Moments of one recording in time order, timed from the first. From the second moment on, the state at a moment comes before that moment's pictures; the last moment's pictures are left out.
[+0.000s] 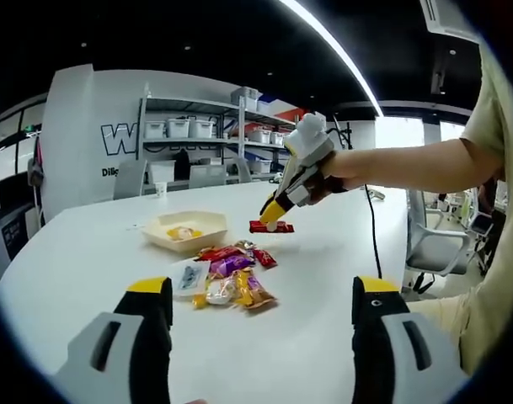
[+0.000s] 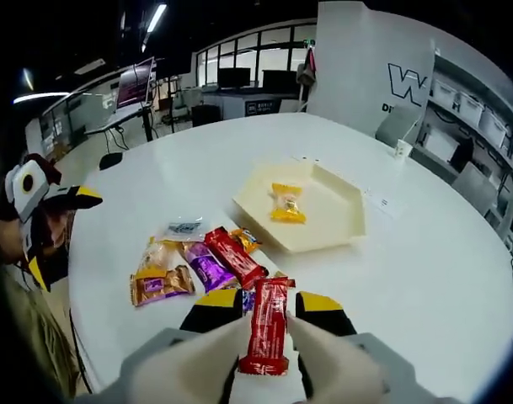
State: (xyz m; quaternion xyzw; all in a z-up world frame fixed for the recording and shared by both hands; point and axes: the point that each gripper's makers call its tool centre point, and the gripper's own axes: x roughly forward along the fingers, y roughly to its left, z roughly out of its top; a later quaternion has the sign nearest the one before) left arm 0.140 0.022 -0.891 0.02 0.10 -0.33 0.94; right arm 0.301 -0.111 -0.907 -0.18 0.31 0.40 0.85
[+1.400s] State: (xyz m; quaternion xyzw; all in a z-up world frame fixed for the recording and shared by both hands) left arm 0.140 0.037 -0.889 0.02 0.10 -0.31 0.94; right arm 0.397 -0.042 -0.840 -0.18 0.29 0.40 0.85
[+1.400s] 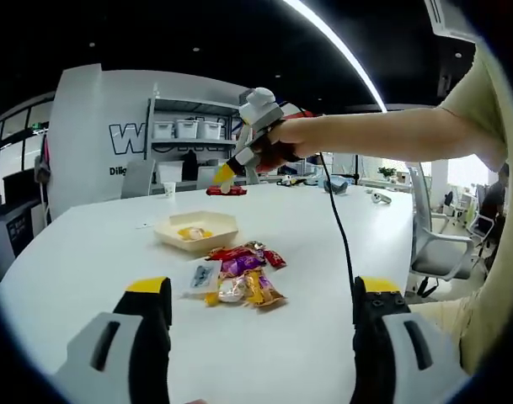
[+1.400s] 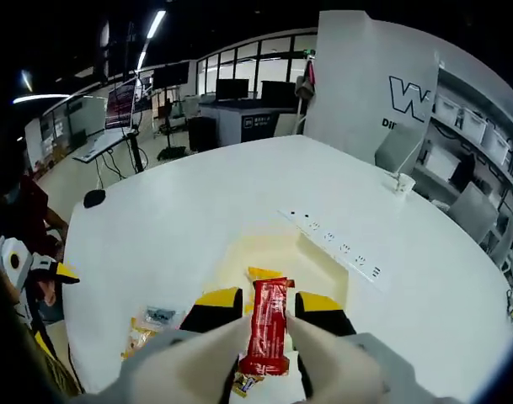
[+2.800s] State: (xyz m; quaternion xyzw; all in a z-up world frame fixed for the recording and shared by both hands) left arm 0.141 0.048 -0.888 0.02 0.10 -0.30 0.95; right arm 0.443 -0.033 -0.830 -0.18 0.29 0.37 0.86
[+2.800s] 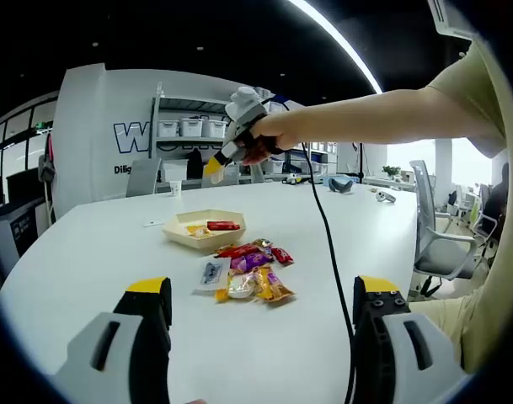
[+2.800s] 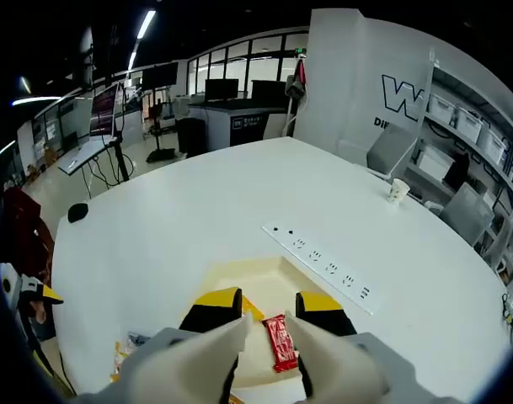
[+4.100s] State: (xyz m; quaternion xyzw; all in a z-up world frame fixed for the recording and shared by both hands) left arm 0.140 0.031 -0.891 0.02 0.10 -0.32 0.94; right arm 0.378 -0.069 -0.885 -0.17 0.35 0.38 0.84
